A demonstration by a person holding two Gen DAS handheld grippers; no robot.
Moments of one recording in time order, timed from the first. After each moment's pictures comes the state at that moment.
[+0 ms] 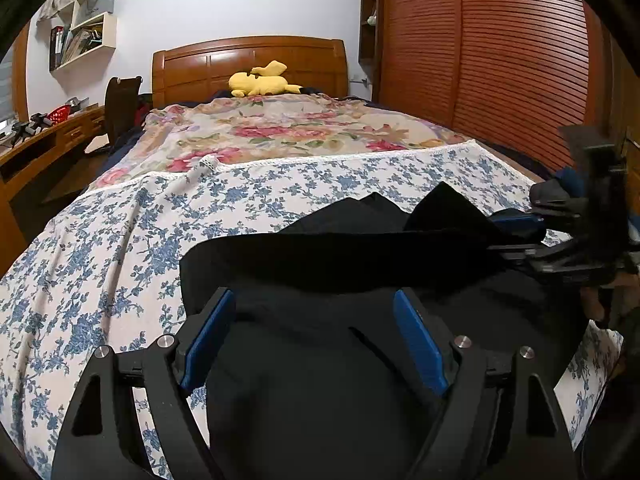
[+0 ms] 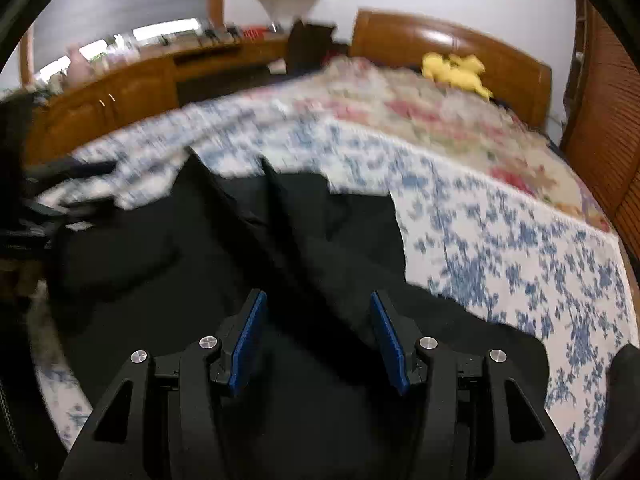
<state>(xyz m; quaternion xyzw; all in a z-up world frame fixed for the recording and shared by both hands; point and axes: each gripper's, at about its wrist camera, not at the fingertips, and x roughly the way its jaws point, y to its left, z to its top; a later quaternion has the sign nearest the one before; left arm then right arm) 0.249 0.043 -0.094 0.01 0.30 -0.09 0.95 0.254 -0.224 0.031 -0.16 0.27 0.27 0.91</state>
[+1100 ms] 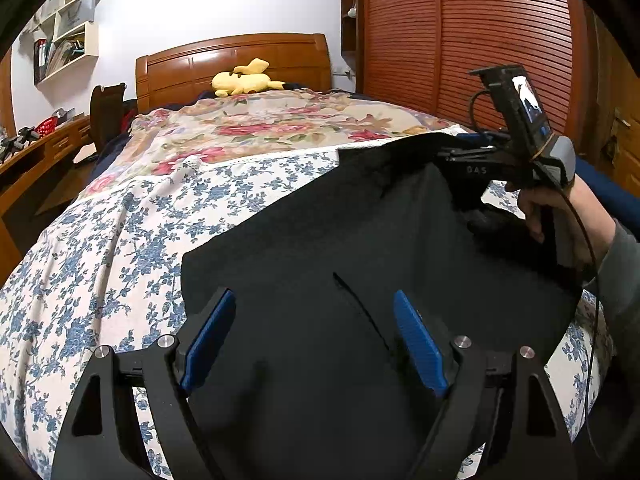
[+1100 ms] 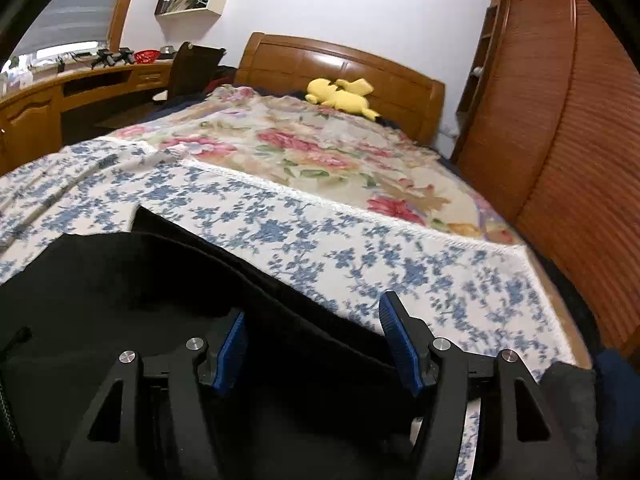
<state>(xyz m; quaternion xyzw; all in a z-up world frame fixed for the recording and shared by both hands) 0.241 0.023 -0.095 0.03 0.31 -0.11 0.95 0.290 -0.206 0.062 -0.14 0.19 0.09 0.97</state>
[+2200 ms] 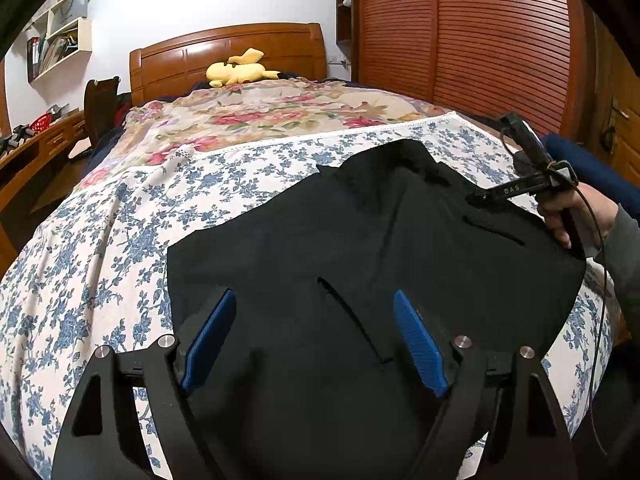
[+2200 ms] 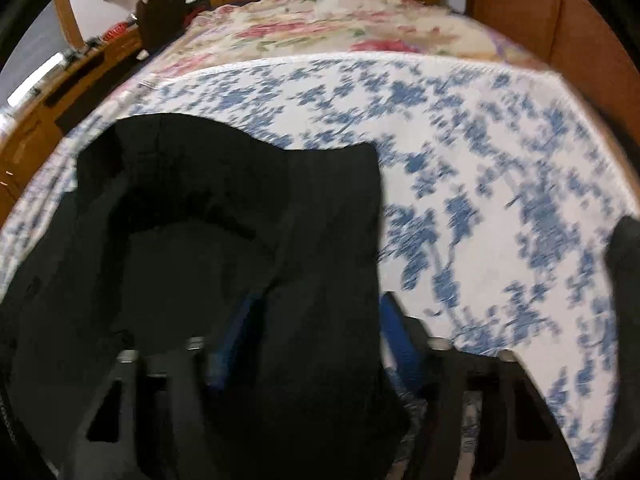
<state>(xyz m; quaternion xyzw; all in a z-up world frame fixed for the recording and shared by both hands) 0.239 0.020 -0.103 0.04 0.32 -0.11 0.94 0.358 -0.308 0.006 -0.01 0.41 0.17 0.90</state>
